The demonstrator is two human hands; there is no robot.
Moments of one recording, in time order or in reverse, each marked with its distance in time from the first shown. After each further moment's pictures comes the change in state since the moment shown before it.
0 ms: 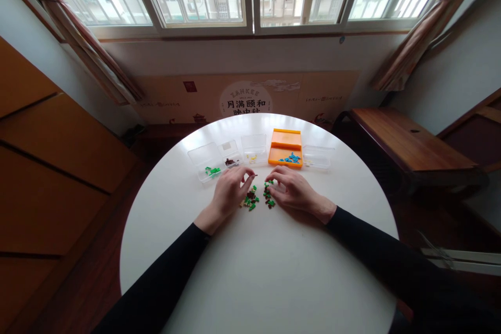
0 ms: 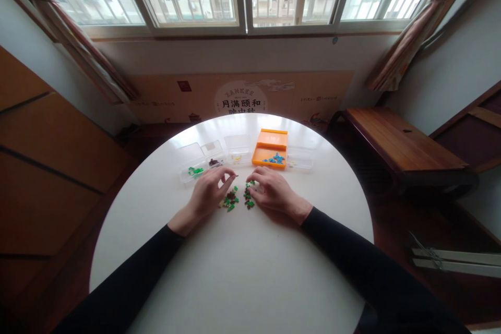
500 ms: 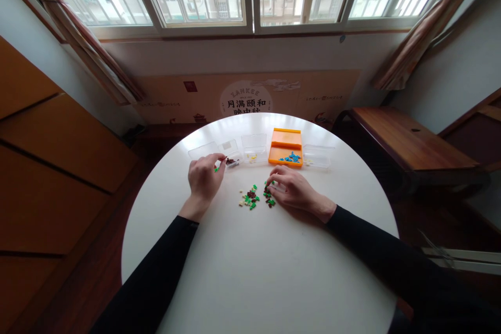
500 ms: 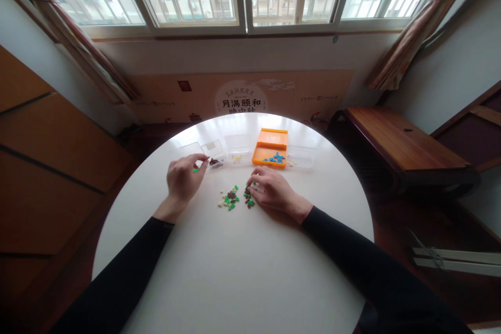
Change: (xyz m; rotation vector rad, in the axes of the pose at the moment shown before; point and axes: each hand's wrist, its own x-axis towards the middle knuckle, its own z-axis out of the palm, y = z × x) left_hand 0.008 -0.056 -0.030 0.362 0.239 -0.205; right_hand -0.001 -0.002 0.000 0.021 0.001 -0.014
